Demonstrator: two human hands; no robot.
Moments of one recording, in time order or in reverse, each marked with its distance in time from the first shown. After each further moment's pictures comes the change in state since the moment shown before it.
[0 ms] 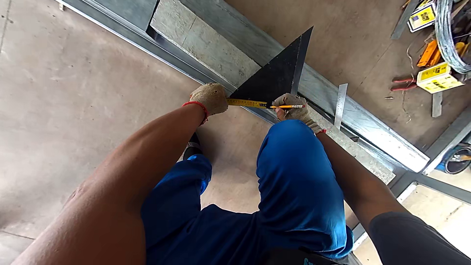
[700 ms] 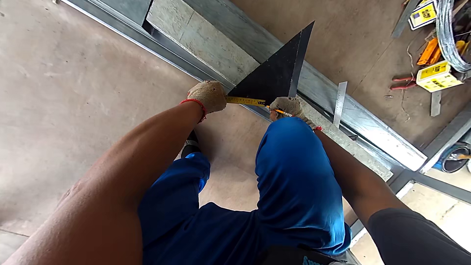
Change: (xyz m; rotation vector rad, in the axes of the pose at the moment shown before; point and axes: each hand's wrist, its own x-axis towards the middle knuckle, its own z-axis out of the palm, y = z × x) left_hand -0.001 0.001 0.001 -0.005 -0.002 -0.018; right_hand -0.001 -0.004 0.004 -0.107 -0.122 0.038
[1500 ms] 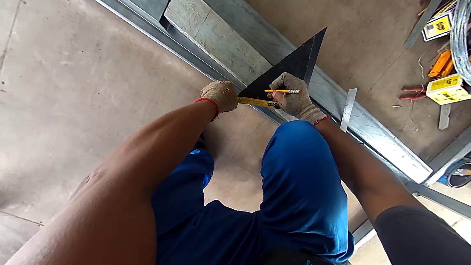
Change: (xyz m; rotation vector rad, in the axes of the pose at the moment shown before) left_hand -0.009 0.008 0.001 -0.025 0.009 -0.043; right_hand 0.070 -0.036 -0.007 0.079 -0.053 0.111
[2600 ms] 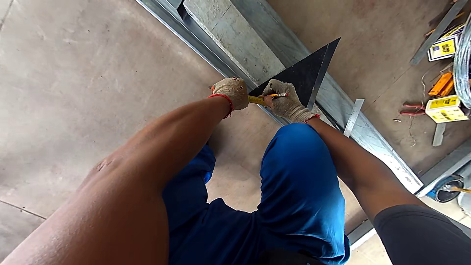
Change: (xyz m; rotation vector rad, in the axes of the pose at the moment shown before) left_hand -0.012 0.004 -0.005 -0.044 -0.004 -0.043; right_hand 0.024 -0.003 0.048 -0.055 -0.148 -0.062
